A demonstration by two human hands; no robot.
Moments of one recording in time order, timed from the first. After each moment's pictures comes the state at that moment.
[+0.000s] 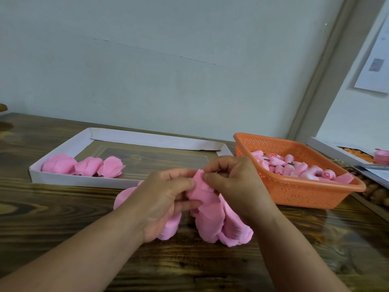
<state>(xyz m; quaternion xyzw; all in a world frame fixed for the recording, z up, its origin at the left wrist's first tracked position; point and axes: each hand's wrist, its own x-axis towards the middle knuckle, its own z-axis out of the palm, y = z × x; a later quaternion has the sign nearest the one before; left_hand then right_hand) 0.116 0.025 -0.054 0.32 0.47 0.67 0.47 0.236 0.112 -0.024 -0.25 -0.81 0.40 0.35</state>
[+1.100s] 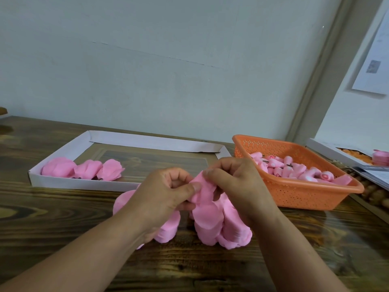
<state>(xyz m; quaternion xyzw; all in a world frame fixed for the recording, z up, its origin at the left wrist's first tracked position) 0.119 0.021 -0.052 0.40 0.53 0.65 0.37 0.238 0.119 -0.026 -0.21 -0.78 0.46 0.36</state>
